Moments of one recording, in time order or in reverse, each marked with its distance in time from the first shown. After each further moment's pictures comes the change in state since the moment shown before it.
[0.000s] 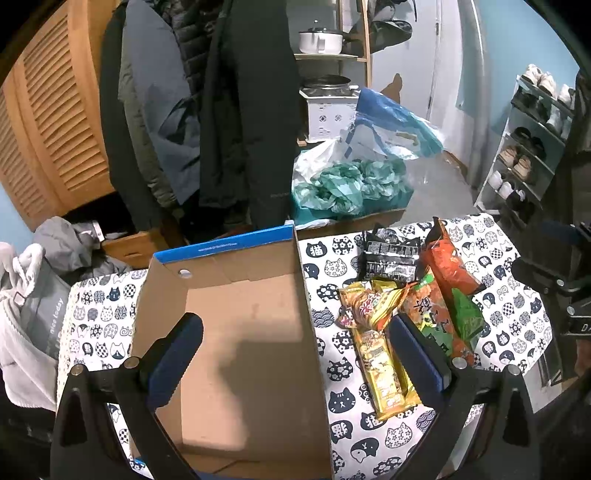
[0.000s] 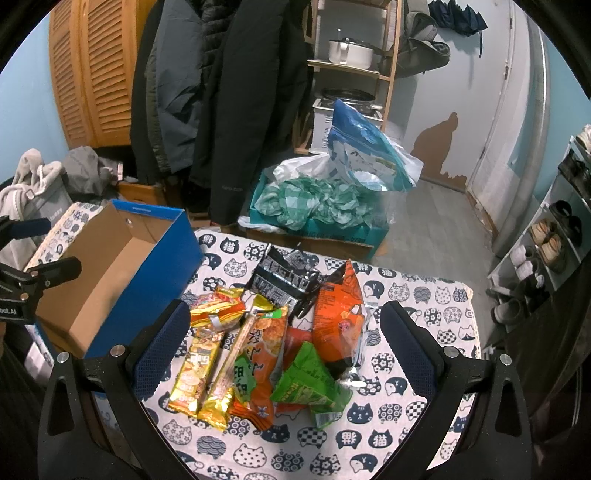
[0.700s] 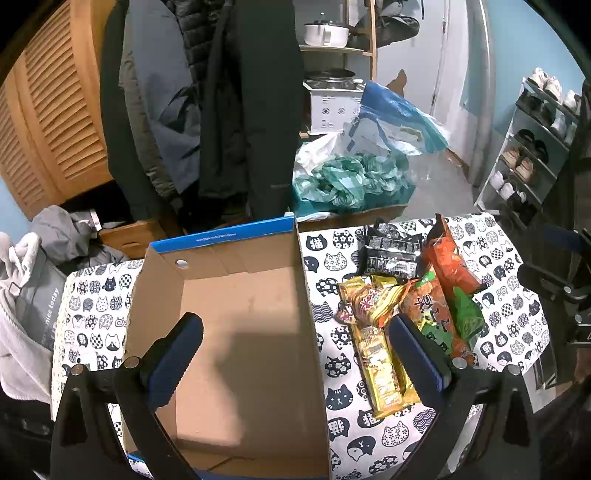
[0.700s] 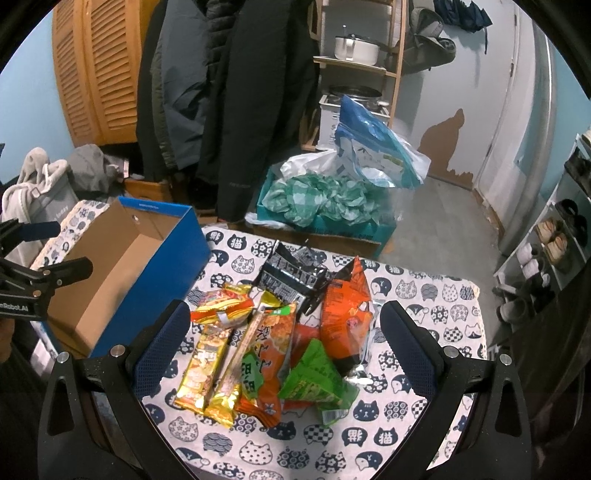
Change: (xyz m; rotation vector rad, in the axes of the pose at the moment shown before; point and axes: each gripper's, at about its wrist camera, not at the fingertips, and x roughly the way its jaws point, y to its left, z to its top) left arm 0.007 0.003 -0.002 -0.024 0.025 -0.010; right arm 0.002 0.004 0.001 -0.011 0.010 0.016
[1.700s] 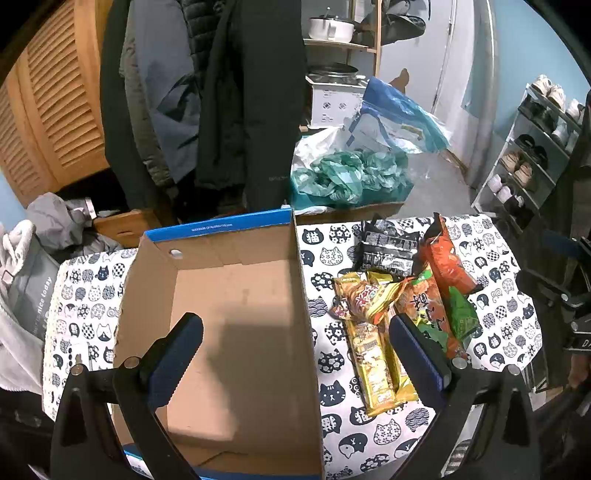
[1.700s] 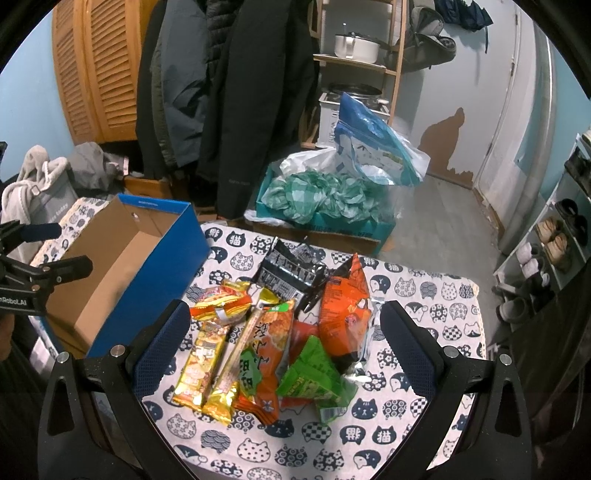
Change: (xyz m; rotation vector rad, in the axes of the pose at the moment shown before) left arm 0.004 0.000 -0.003 -0.036 0.029 -0.028; right arm 0.001 0.000 -0.004 -0.004 0.008 0.000
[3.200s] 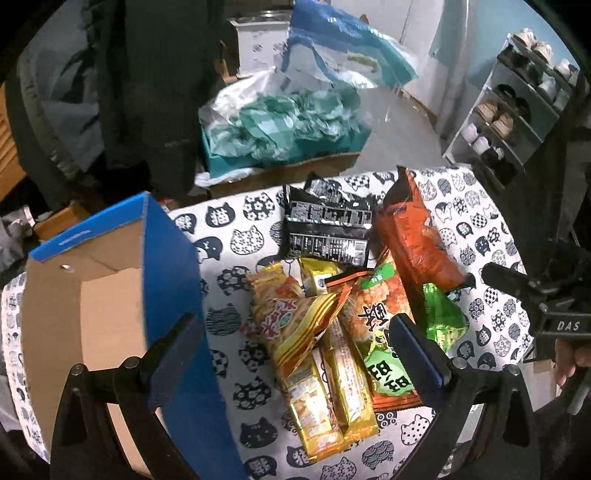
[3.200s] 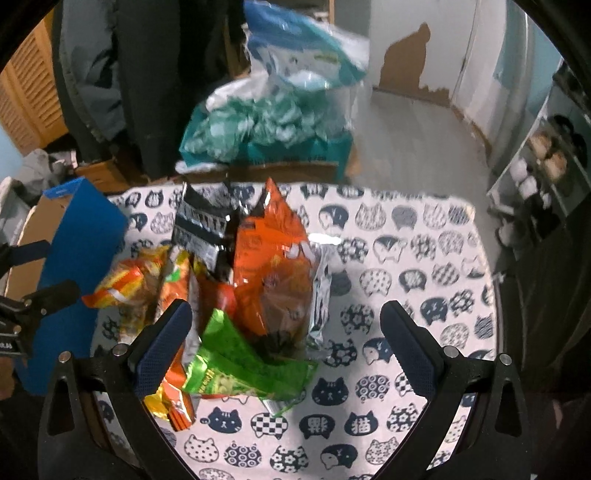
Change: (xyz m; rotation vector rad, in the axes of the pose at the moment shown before) left arm 0.119 -0.089 0.029 0.108 0.201 -0.119; right arm 0.089 -0.104 -0.035 0.219 0.269 -0.008
